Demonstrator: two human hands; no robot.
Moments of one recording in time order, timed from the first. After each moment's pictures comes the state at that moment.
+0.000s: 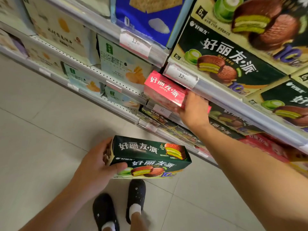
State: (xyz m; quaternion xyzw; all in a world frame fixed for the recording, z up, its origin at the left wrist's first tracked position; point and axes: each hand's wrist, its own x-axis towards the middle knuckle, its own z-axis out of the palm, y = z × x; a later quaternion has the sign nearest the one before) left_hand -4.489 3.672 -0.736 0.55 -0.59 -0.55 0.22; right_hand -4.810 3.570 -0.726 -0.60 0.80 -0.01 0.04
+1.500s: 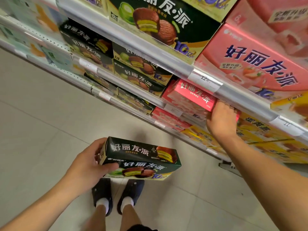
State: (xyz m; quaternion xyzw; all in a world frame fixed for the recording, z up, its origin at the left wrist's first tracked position) left_hand -4.800 3.910 -0.738 0.61 -0.51 -0.59 0.16; right_hand -5.195 3.863 -0.717 -0.54 0.84 0.04 0.00
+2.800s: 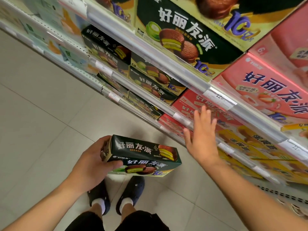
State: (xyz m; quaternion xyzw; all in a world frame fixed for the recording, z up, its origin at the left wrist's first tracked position) left_hand -4.784 3.892 -0.719 0.61 -0.53 -0.56 0.17; right_hand -5.108 3.873 -0.717 -0.65 0.75 0.00 0.11
